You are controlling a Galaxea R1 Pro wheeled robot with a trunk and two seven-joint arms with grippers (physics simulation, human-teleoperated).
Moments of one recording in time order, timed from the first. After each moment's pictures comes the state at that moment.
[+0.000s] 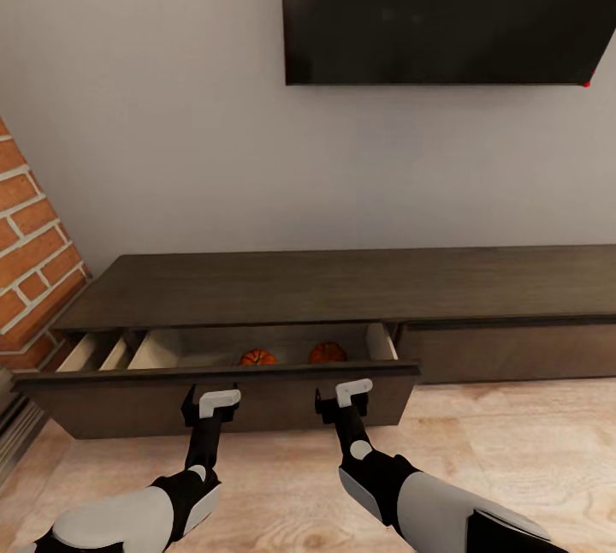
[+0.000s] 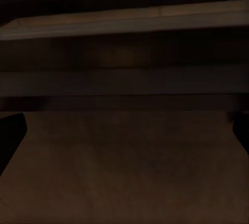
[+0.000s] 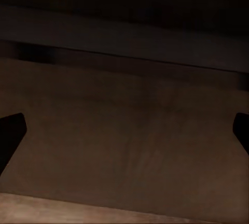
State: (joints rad) left arm -0.73 -0.04 -1.84 -0.08 1.61 -0.83 0.43; right arm -0.76 0.17 1.25 -0.22 -0.88 -0.41 -0.39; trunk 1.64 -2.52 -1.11
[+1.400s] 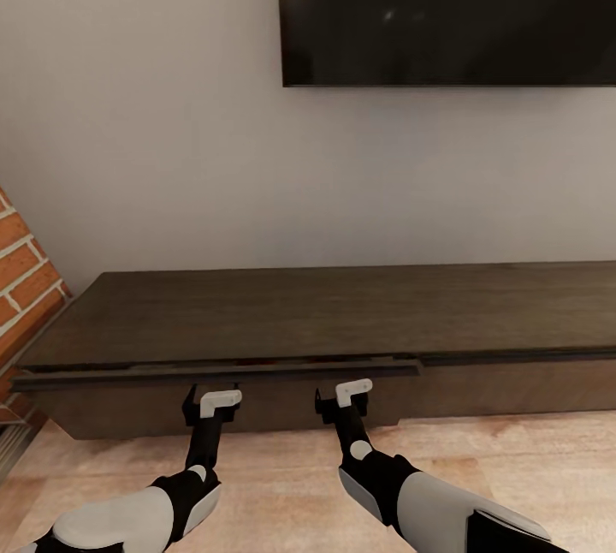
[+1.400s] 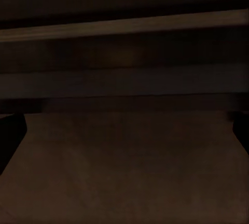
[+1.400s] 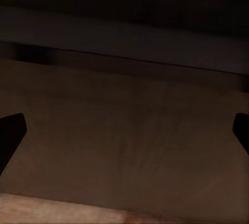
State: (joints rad) left arm -0.73 -0.04 -1.85 -0.08 1.61 -0.83 0.43; right arm -0.76 0.17 1.25 -0.22 -0.88 -0.41 -0.39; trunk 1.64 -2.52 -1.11
